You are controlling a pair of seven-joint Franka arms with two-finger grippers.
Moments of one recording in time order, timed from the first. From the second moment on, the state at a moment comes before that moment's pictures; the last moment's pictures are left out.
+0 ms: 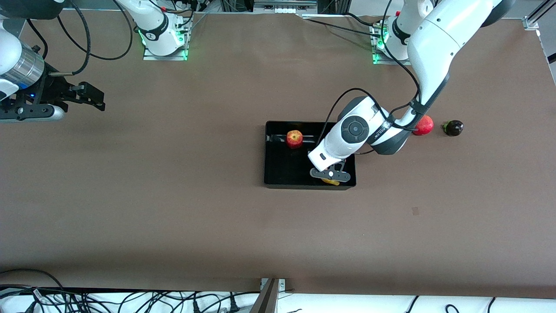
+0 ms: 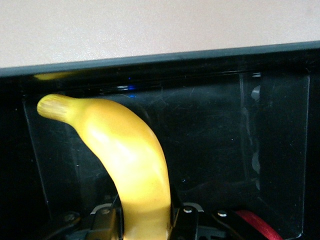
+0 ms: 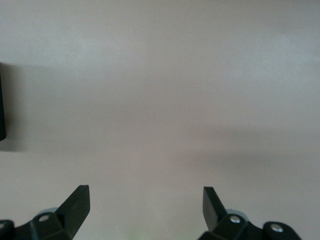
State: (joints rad) left arm -0.02 0.73 -0.59 -1.70 0.31 2.30 -0.61; right arm -0.03 0.01 0.12 -1.66 -0.01 1.61 0.04
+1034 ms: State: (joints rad) left arm -0.02 0.74 -0.54 -1.76 0.37 2.39 -0.76; right arm -0.03 0.01 0.11 -1.66 -0.01 1.61 0.04
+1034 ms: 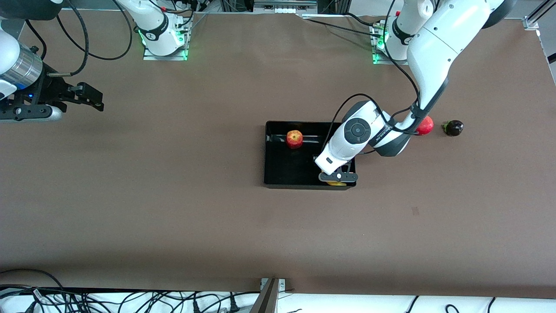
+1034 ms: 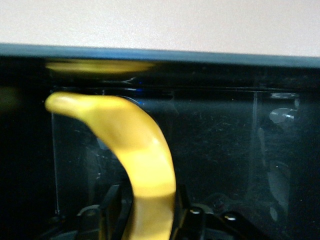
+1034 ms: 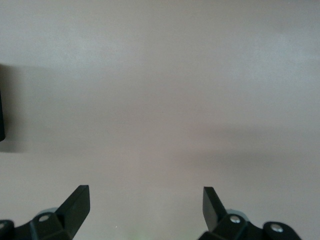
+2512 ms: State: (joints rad) left arm 0.39 0.04 -0.46 -1.71 0.02 1.66 -0.07; right arm -0.03 0.02 0.11 -1.65 -0.01 1.61 0.04
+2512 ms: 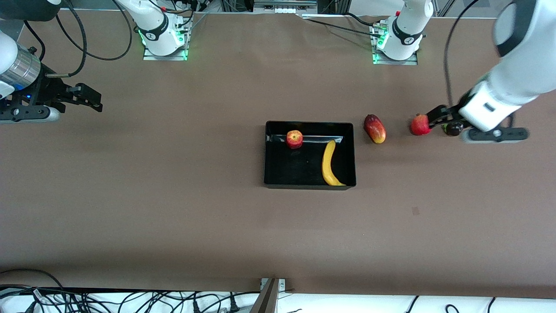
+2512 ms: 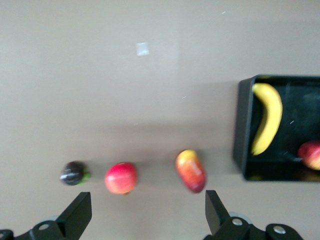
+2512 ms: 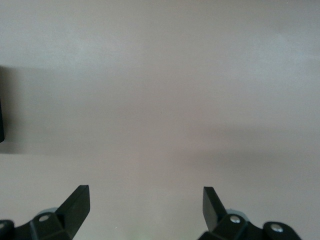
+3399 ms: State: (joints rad) left arm -0.09 -0.07 0.09 -1.68 0.02 1.58 0.14; right arm -0.03 0.02 0.11 -1.65 -0.01 1.61 0.04
